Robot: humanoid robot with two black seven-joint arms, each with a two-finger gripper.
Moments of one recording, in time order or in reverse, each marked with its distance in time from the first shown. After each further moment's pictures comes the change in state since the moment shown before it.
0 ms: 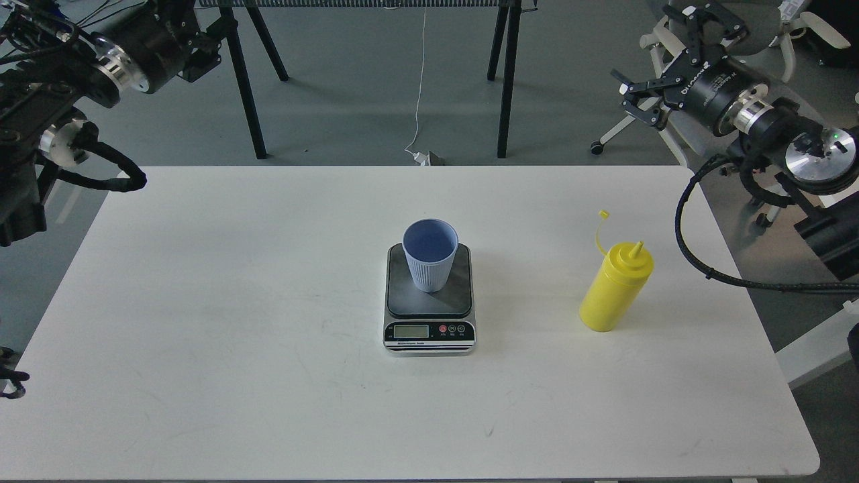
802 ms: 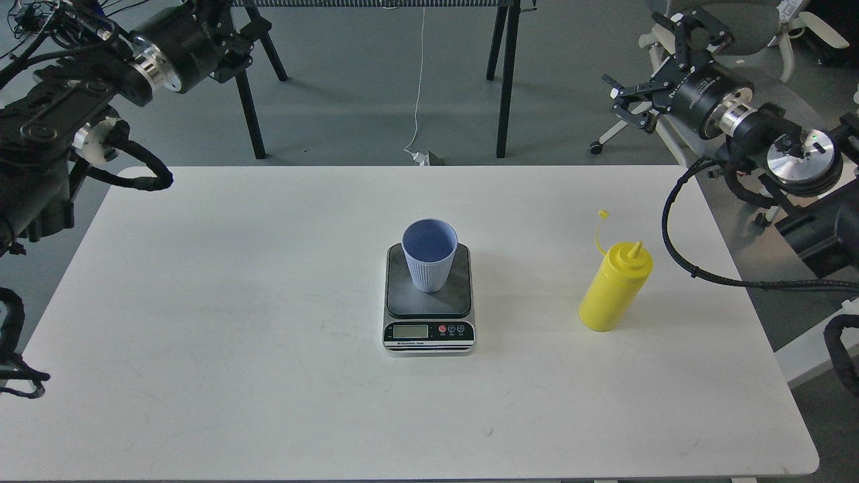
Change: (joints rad) left arm 0.024 -0.034 0.031 0.029 -0.028 0.000 0.000; right arm 0.002 0.044 -0.004 -0.075 -0.006 0.000 0.001
